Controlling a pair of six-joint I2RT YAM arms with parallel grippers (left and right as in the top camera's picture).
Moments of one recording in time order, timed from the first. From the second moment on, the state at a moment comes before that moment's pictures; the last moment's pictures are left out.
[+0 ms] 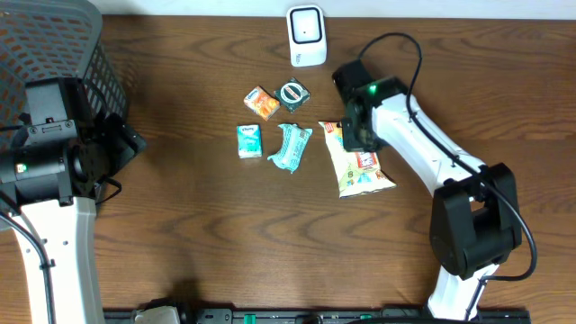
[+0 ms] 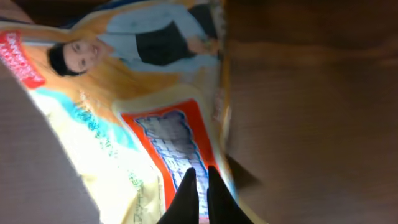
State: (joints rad) left arm 0.19 1.26 1.47 -1.31 -0.17 -0.57; right arm 0.41 1.97 1.49 -0.99 0.22 0.39
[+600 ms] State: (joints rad) left arm 0.19 1.26 1.47 -1.31 -0.17 -0.57; right arm 0.41 1.96 1.57 -1.19 0.13 0.38
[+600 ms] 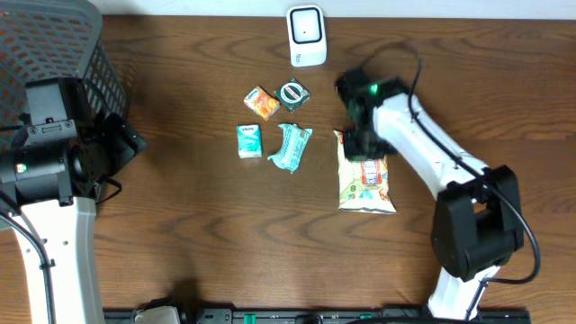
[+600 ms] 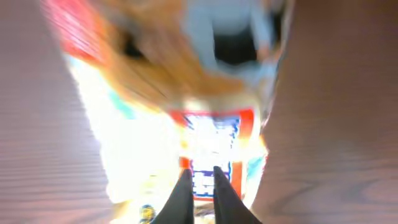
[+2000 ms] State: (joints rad) left arm 0.19 1.26 1.47 -1.31 -0.17 -0.57; right arm 0.29 1.96 1.77 -1.10 -0.11 0.24
